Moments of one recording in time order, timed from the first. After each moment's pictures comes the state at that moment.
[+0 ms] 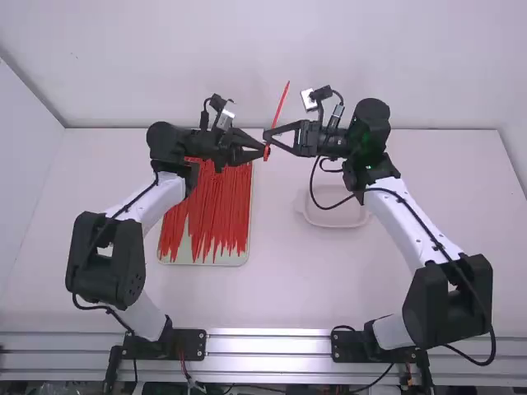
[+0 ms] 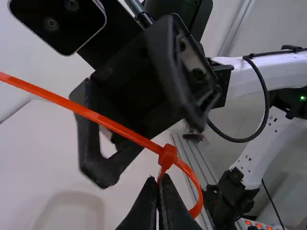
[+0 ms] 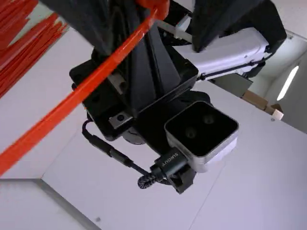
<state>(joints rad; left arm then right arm) -0.15 1.73 1.17 1.19 1.49 -0.89 0.27 1.57 1.22 0.41 -1.22 0.99</state>
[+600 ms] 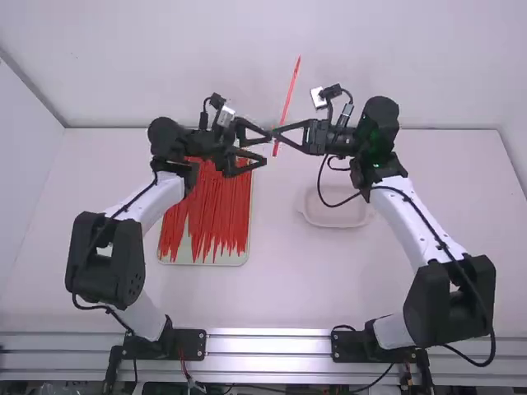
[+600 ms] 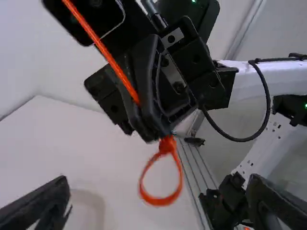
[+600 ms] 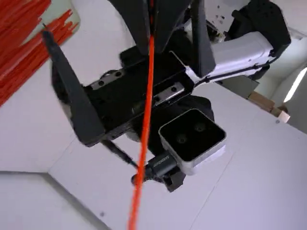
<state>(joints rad) -0.14 1.73 1.17 1.08 1.46 -0.86 0.21 1.57 1.22 0.38 -1.24 0.93</state>
